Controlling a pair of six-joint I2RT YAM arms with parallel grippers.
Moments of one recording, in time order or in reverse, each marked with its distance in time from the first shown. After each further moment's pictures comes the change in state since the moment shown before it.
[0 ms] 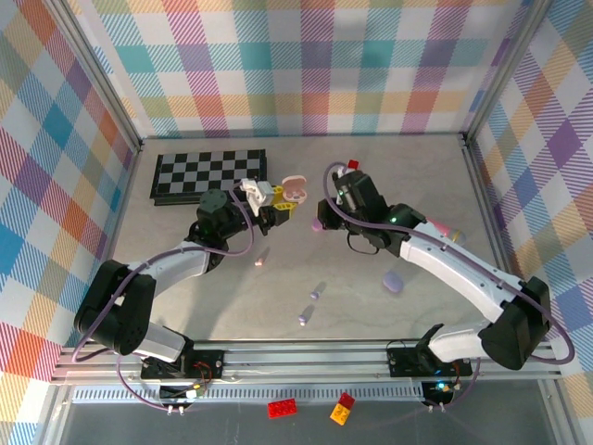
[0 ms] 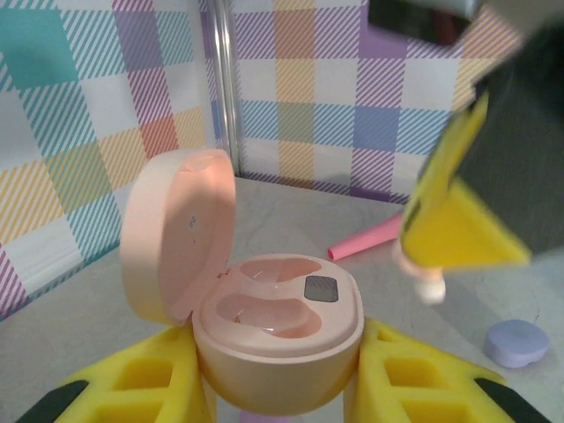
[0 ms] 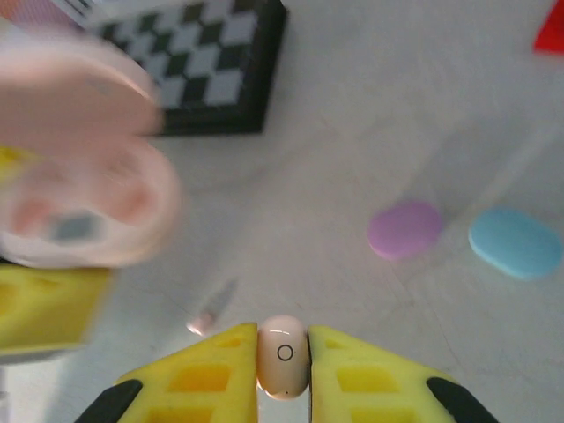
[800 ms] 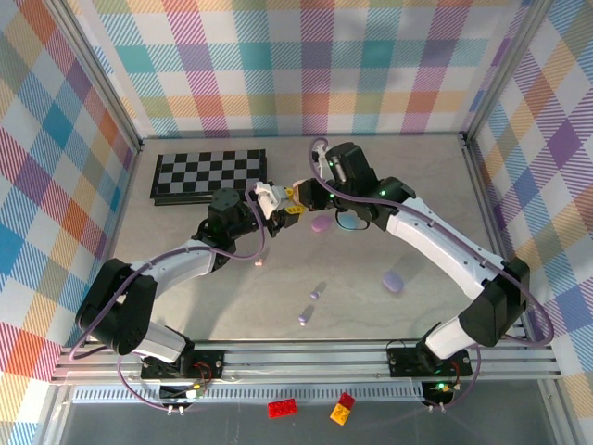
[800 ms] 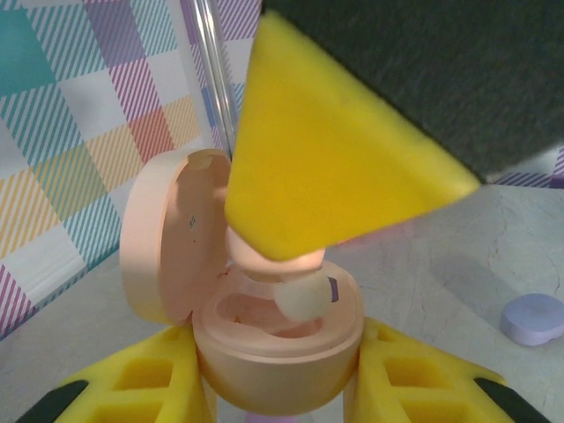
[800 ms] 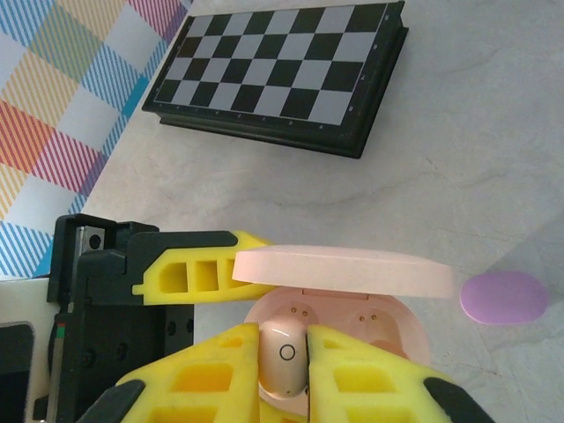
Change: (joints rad) left arm -0.069 0.008 0.048 -0.104 -0.066 0.123; right arm -0.033 0.174 0.241 -0.050 -0.217 -0.108
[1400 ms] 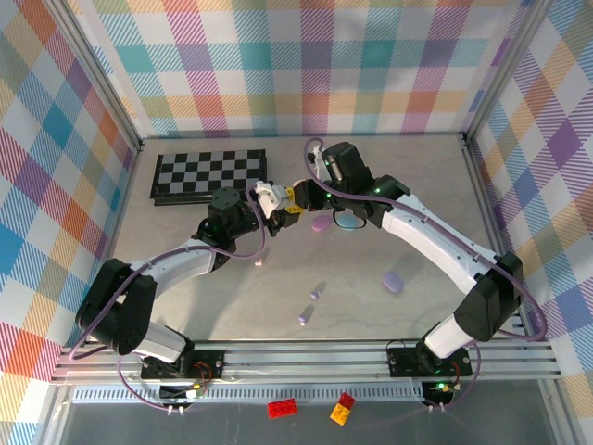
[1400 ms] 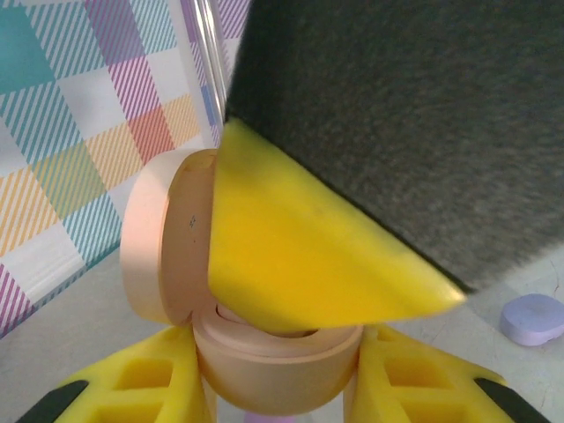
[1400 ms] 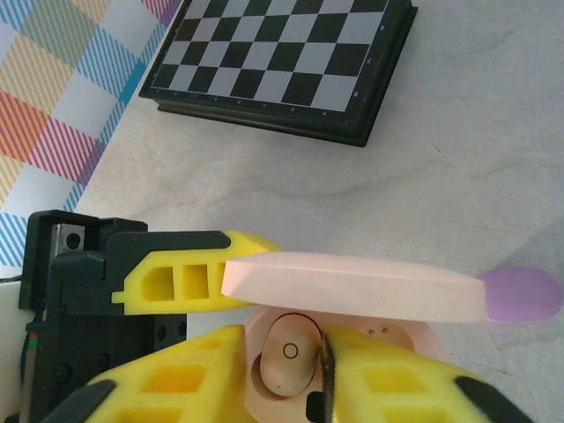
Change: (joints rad) left arm 0.000 0.000 0.008 -0.014 -0.001 -0.001; right arm -0.002 0.035 0.013 -0.005 -0.029 -0.003
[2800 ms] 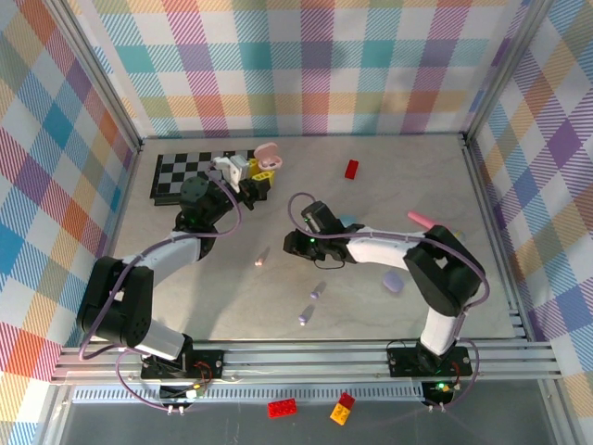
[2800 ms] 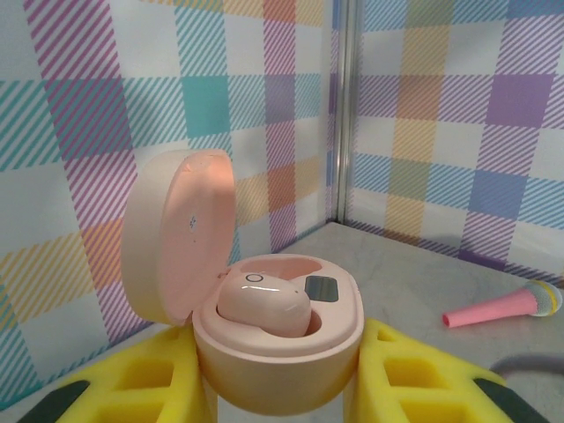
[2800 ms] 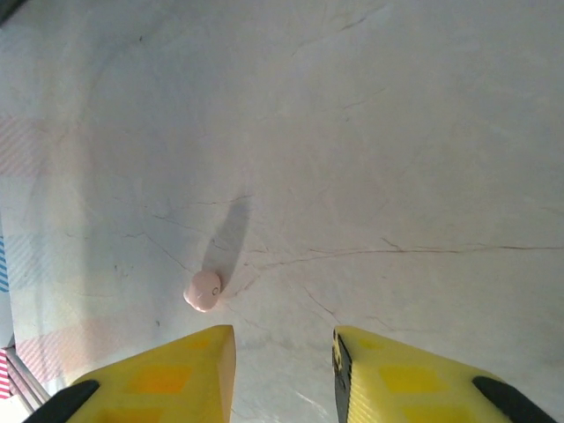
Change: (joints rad) left arm 0.229 0.020 0.024 0.211 -0.031 -0.241; right arm 0.083 0.257 -0.452 0.550 -0.085 0.480
